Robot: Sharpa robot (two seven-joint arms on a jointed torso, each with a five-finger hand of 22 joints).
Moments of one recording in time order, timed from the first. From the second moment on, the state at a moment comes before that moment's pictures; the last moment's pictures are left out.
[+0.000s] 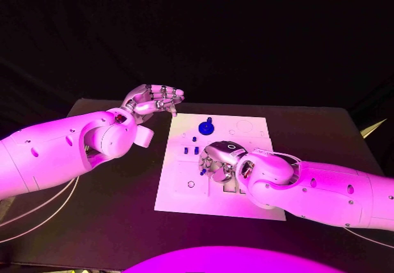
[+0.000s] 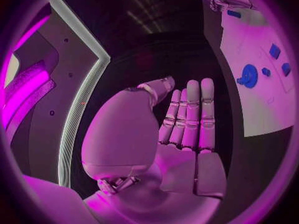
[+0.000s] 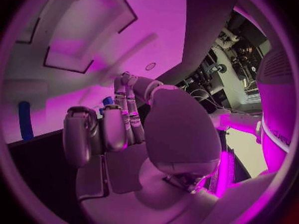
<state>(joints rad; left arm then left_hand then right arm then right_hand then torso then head) 1.21 -0.85 -0.02 1.47 -0.14 -0.20 0.34 1.43 -0.21 0.58 0.06 0.09 0.85 0.21 0.27 0.28 0.82 0.16 0.46 0.14 0.93 0.08 1.02 0.43 0.18 0.88 0.17 0.81 0.86 1.11 -0.67 -0.16 1.66 -1.61 -0.31 -0.32 1.34 -0.17 0.67 -0.03 0.10 1.09 0.12 0.27 0.40 1.29 0.05 0.14 0.15 1.46 -0.03 1.33 1.13 0.05 1.47 0.08 1.43 1.31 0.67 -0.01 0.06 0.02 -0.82</state>
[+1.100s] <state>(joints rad) 1.21 -0.85 -0.02 1.48 -0.14 -0.20 0.34 1.43 -0.21 0.58 0.06 0.09 0.85 0.21 0.27 0.28 0.82 0.16 0.46 0.14 0.93 0.08 1.02 0.42 0.18 0.88 0.17 0.81 0.86 1.11 -0.64 -0.16 1.65 -1.62 -0.29 -0.36 1.28 -0.19 0.64 -0.02 0.10 1.05 0.13 0.27 0.42 1.28 0.05 0.12 0.15 1.46 -0.03 1.33 1.10 0.05 1.47 0.08 1.41 1.31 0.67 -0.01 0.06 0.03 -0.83</state>
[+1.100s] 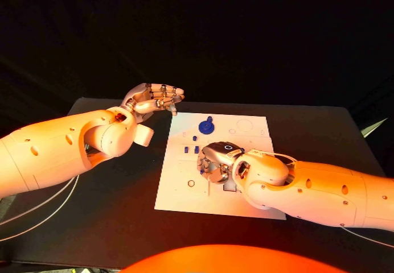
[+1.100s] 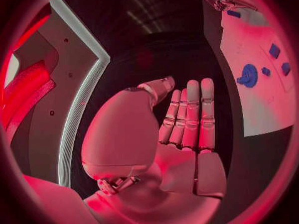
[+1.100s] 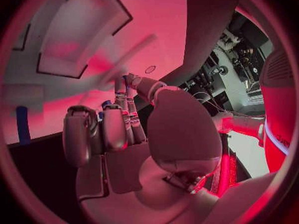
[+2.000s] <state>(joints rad) 1.21 -0.86 -0.02 1.48 -0.14 -0.20 0.34 1.43 -0.21 0.58 0.05 0.09 0.86 0.21 0.28 0.28 0.81 0.16 0.47 0.14 0.93 0.08 1.02 0.42 0.18 0.88 0.17 0.81 0.87 1.13 -0.77 -0.15 1.73 -1.59 -0.35 -0.34 1.23 -0.26 0.59 0.02 0.09 0.90 0.14 0.16 0.38 1.22 0.07 0.08 0.16 1.47 -0.02 1.34 1.09 0.05 1.47 0.09 1.38 1.31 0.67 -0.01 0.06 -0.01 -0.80</state>
